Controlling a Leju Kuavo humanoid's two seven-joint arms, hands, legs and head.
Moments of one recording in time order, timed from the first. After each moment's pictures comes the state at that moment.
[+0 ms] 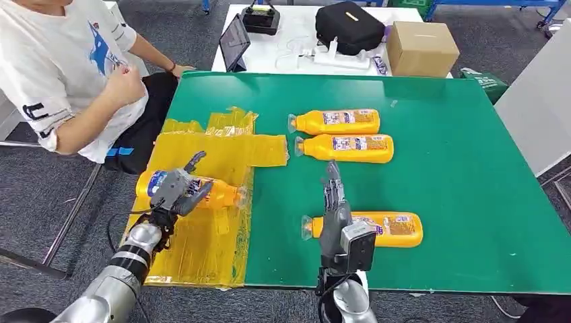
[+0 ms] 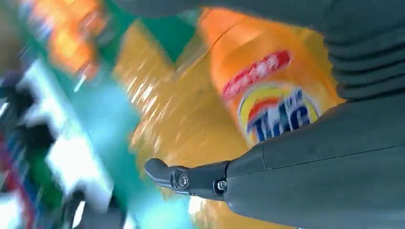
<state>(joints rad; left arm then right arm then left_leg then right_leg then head) -0.49 -0.08 -0.04 -0.75 -0.38 0.07 -0.49 0.00 0.25 0.33 -1.43 0.09 -0.21 -0.64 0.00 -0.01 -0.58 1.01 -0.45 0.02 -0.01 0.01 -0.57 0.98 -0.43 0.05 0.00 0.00</state>
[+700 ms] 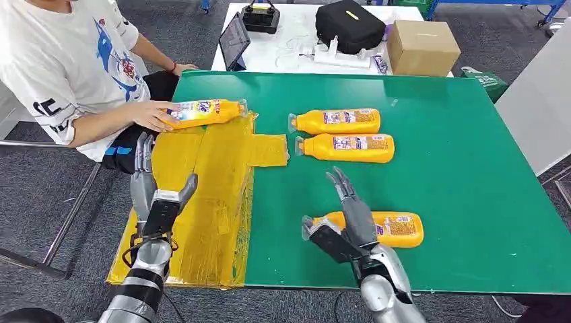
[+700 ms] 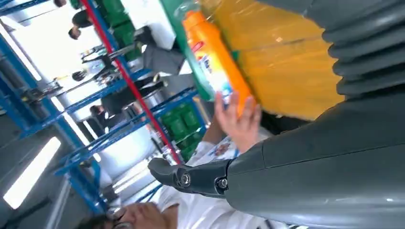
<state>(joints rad) -0.30 -0.18 -0.02 -1.06 -0.50 0.60 -0.66 -0.06 -0.04 0.33 -1.45 0.70 -0.23 -0.25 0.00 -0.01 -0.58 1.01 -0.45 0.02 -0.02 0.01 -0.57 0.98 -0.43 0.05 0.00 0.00</state>
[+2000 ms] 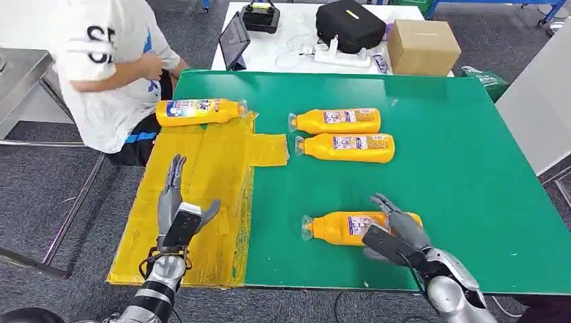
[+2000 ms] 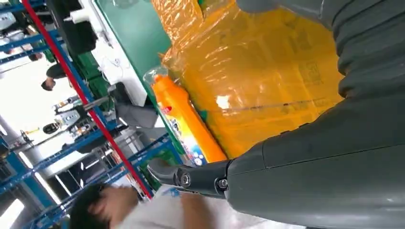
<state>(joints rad) -0.28 -0.20 -0.06 -0.95 -0.51 0.52 -0.64 0.00 -0.37 0.25 -1.50 0.53 0.11 -0.12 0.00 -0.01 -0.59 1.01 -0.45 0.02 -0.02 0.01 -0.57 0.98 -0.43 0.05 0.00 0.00</state>
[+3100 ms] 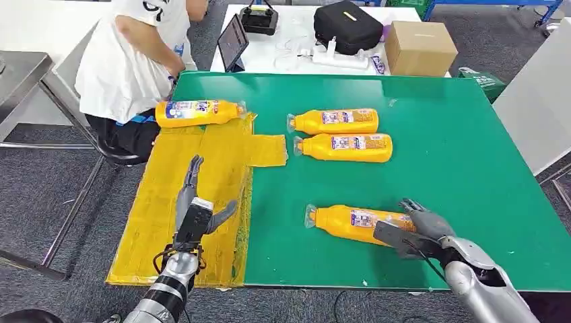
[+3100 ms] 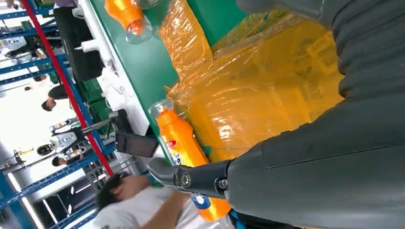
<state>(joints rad) -0.34 -0.24 -0.12 -0.84 -0.42 0.50 -0.64 -0.15 -0.50 0.39 -1.30 0.67 0.18 0.06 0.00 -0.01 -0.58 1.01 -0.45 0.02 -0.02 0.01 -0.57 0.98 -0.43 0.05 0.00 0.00</state>
